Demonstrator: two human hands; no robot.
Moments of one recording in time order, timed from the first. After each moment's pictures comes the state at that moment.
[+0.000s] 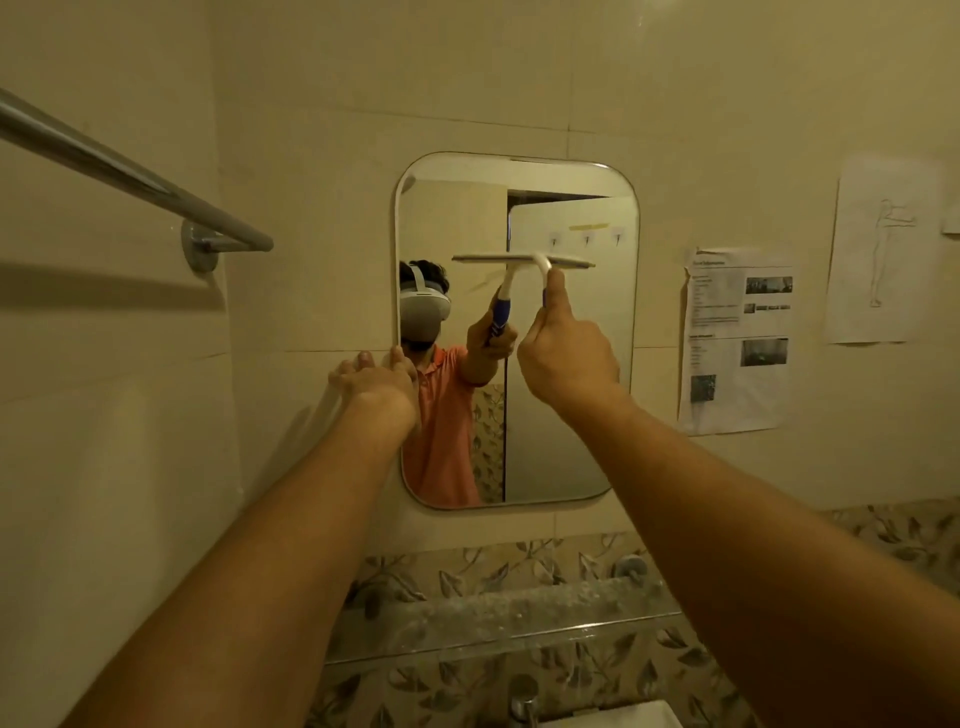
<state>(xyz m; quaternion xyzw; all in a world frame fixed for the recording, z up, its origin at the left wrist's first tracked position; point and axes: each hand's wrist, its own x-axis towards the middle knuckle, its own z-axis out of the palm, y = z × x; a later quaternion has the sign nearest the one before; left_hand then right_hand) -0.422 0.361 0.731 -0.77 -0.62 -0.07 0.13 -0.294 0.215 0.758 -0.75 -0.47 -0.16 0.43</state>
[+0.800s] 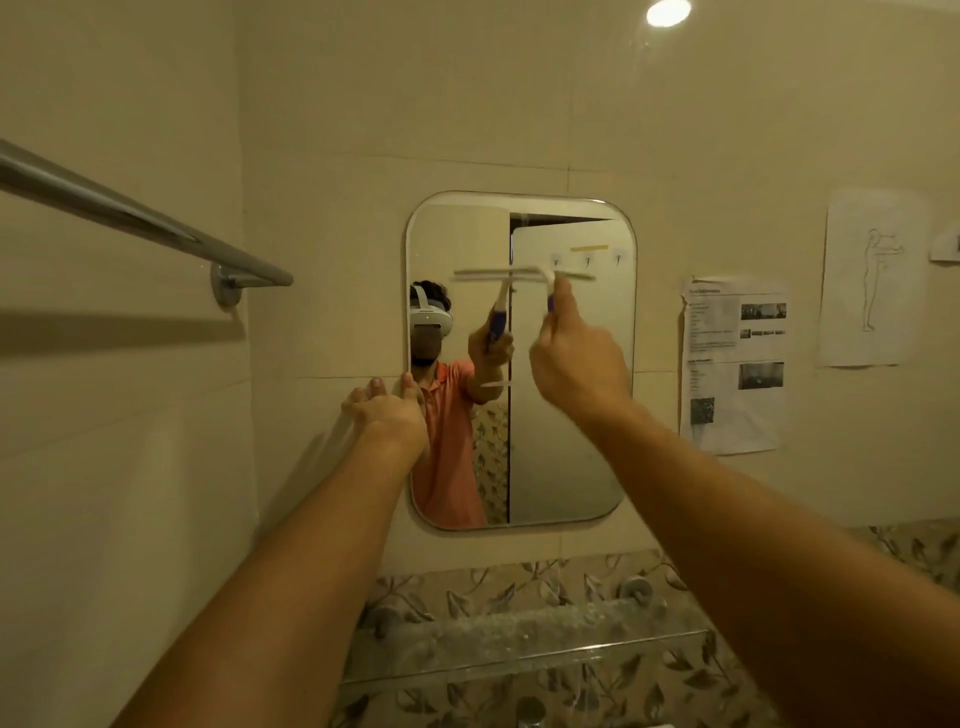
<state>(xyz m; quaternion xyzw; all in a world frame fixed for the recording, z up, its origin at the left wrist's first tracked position) -0.423 0.355 0.734 -0.78 -0.61 -0.08 0.10 -0.306 0.183 0.781 -0.70 -0.51 -0.17 0.47</state>
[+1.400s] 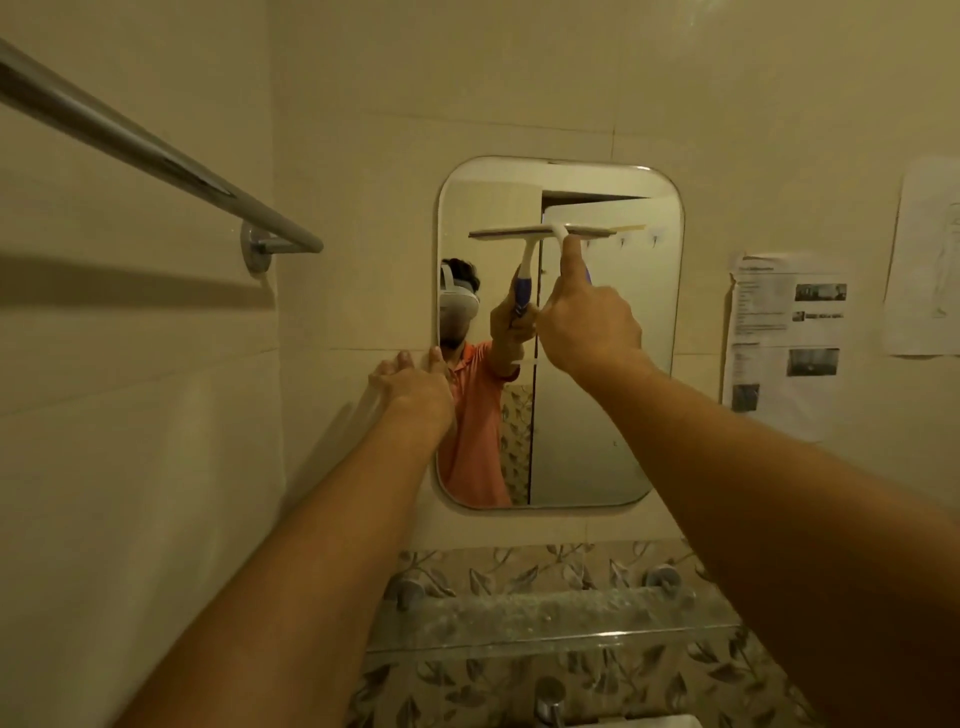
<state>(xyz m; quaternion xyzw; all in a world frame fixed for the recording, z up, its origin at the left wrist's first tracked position) -0.426 0.371 0.731 -0.78 -0.61 -0.10 0.11 -0.310 0.234 0.793 -0.73 -0.50 -0.20 0.43</state>
